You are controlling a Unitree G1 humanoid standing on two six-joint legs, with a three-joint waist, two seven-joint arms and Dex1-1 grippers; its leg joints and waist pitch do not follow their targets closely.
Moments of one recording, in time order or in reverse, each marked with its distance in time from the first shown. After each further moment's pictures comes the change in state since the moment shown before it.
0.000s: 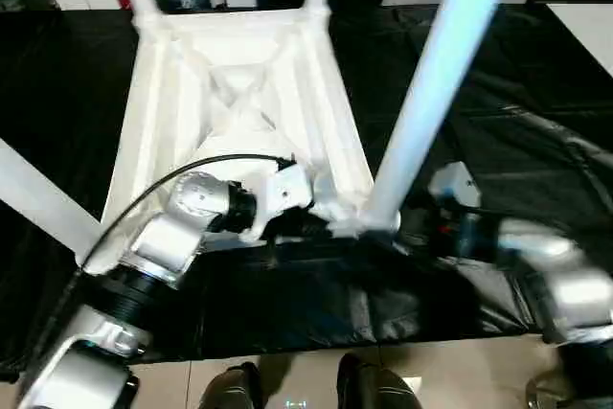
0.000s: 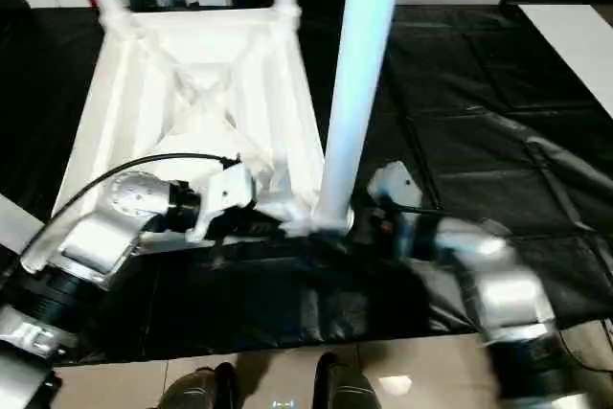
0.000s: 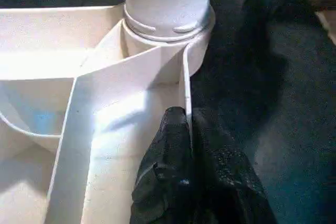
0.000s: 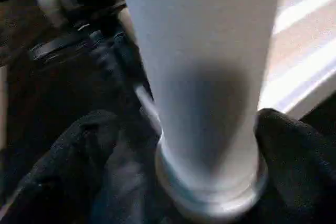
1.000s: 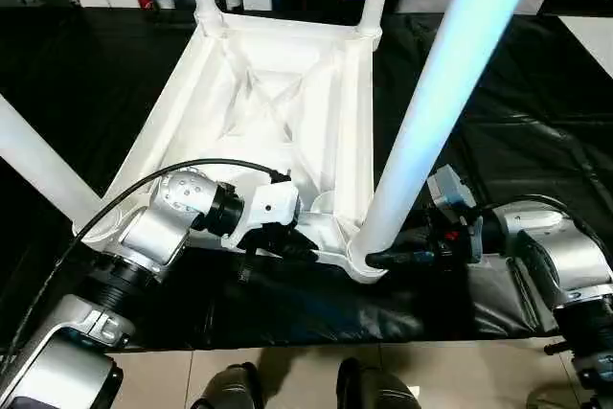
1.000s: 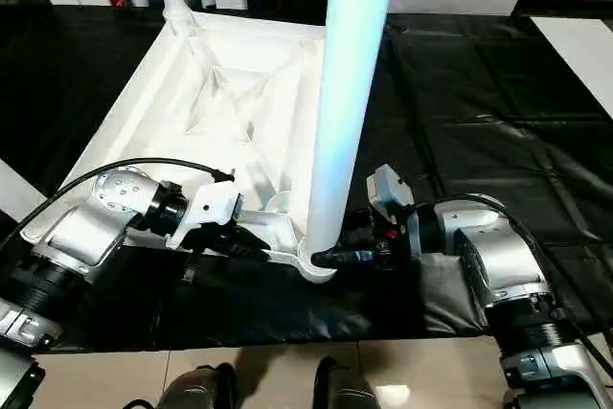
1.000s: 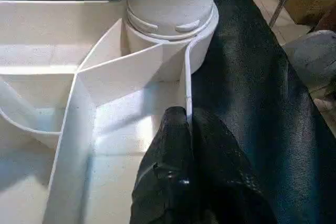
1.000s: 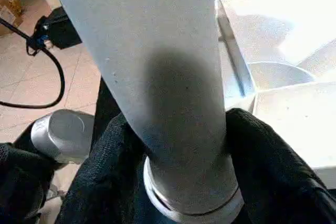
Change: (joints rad) left arm -0.026 0.052 -0.039 0.057 -0.021 -0.105 -0.159; right arm -0.145 -0.019 0.101 0.205 0.030 -0.092 0.276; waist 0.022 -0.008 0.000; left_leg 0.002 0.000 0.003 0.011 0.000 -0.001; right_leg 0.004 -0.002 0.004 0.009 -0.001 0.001
